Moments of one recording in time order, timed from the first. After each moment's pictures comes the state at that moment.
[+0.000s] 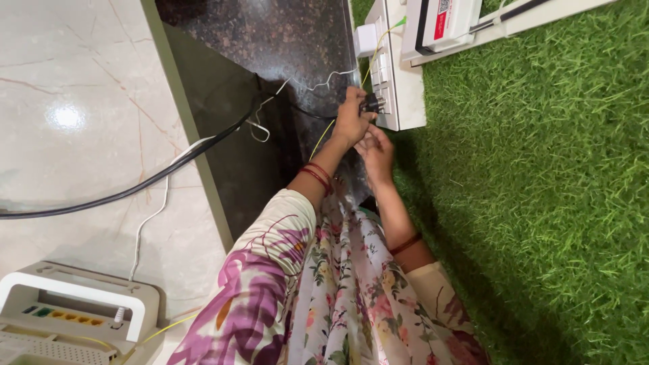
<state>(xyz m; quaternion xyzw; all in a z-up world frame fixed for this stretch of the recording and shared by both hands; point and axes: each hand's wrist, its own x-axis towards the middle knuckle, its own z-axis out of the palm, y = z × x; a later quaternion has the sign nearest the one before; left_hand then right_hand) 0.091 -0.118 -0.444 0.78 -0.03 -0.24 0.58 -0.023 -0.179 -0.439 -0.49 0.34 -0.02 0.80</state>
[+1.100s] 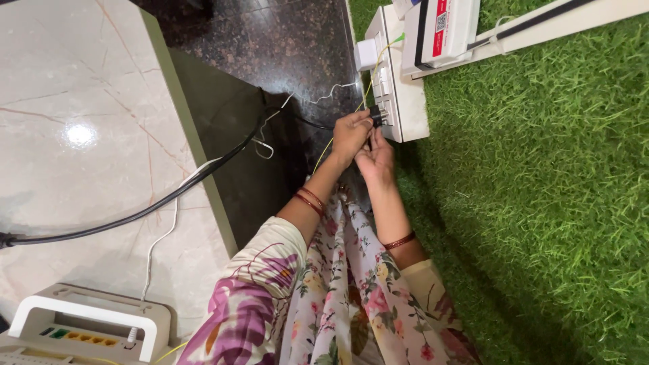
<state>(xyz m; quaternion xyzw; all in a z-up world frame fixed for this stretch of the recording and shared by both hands) 0.085 -0.115 -0.442 0.59 0.15 -0.32 0.73 0.012 -0.188 -0.498 0.00 0.44 -0.09 0.89</state>
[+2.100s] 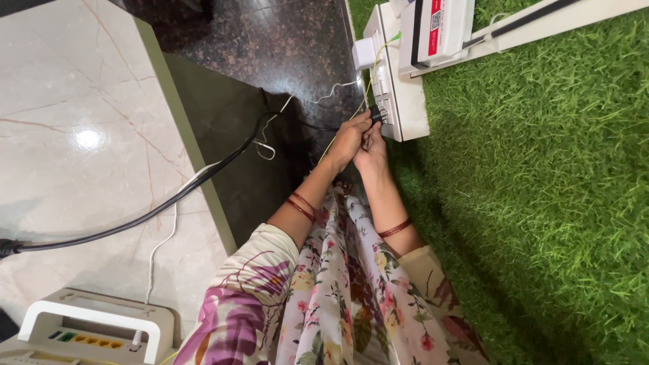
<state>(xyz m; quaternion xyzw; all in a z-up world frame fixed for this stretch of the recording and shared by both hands) 0.089 -0.099 -0.417 0.55 0.11 -0.43 0.71 0.033 -0.178 -0.531 0.03 0.46 -0.13 0.88</state>
